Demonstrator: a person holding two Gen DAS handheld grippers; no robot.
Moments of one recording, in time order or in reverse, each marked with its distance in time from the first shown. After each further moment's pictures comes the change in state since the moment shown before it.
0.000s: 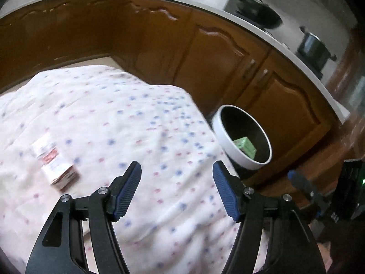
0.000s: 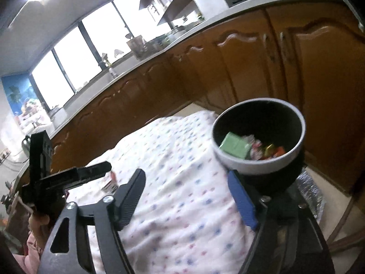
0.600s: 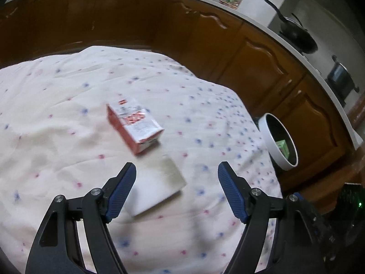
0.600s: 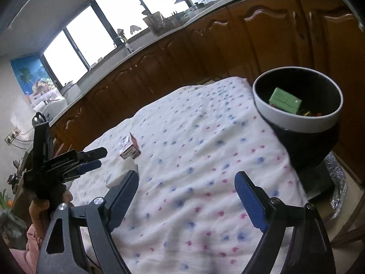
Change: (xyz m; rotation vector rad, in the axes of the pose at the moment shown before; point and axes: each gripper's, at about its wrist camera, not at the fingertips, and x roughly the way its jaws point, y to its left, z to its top) left arm -0.040 0.096 -0.044 -0.187 -0.018 0.124; right arm 0.032 0.051 -0.056 -0.049 0.126 0.081
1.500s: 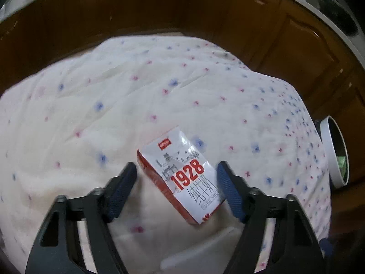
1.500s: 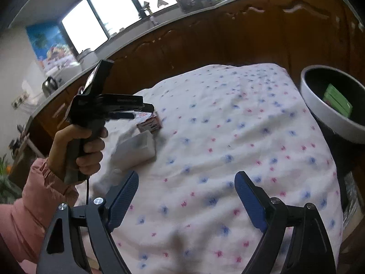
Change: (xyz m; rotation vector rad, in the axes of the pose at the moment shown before) left arm 0.093 0.033 0.071 0.083 0.126 0.260; right arm 0.049 0.047 -0.008 -0.189 0.135 0.072
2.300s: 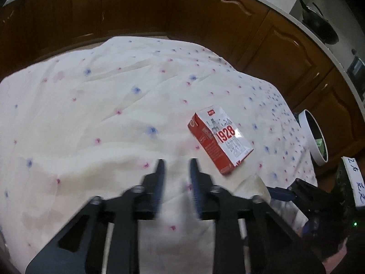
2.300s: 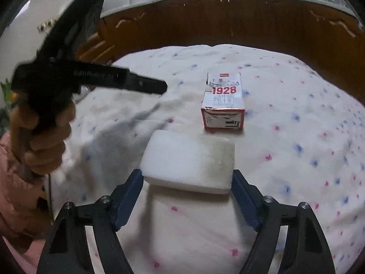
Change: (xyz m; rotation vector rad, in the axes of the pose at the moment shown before) left arm -0.039 0.076 -0.038 -0.019 -0.010 -0.177; right arm 0.124 0.093 0.028 -0.347 0.254 0.148
